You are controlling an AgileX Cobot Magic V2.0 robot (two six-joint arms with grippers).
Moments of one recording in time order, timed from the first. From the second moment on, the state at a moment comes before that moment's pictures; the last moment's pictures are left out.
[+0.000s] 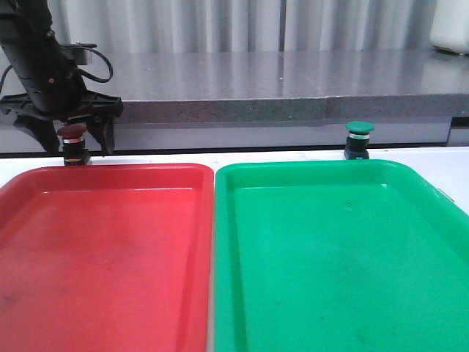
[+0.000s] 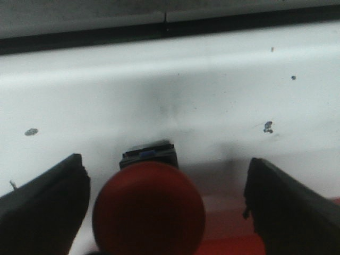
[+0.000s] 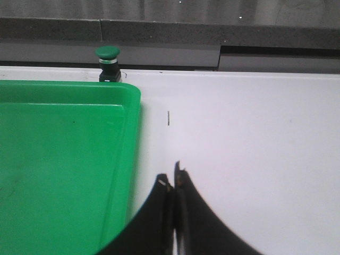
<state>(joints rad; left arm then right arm) -0.14 2.15 -1.72 -0.01 0.77 -0.08 0.01 -0.01 0.03 -0.05 0.25 0.07</state>
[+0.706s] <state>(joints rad) -0.14 2.13 -1.75 -0.01 0.82 -0.08 0.01 -0.01 0.03 -0.05 0.25 0.07</state>
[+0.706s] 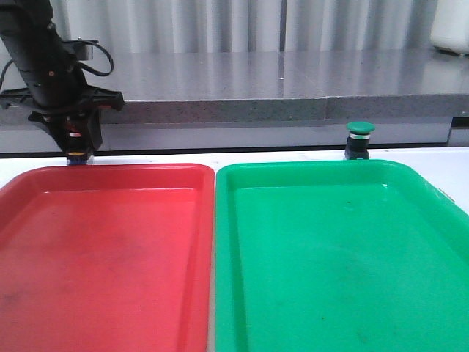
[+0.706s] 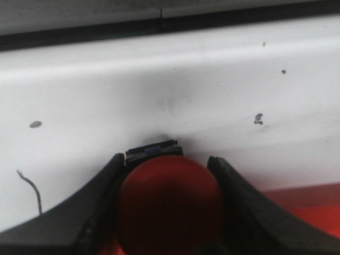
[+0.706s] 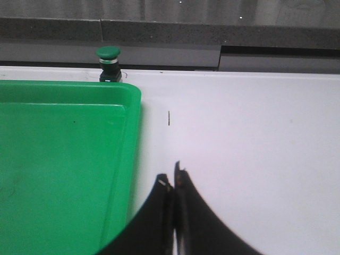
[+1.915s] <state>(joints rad) -0.40 1.64 -0.96 -0.08 0.60 -0.14 0.01 -0.01 0.03 -0.05 0.25 0.07</state>
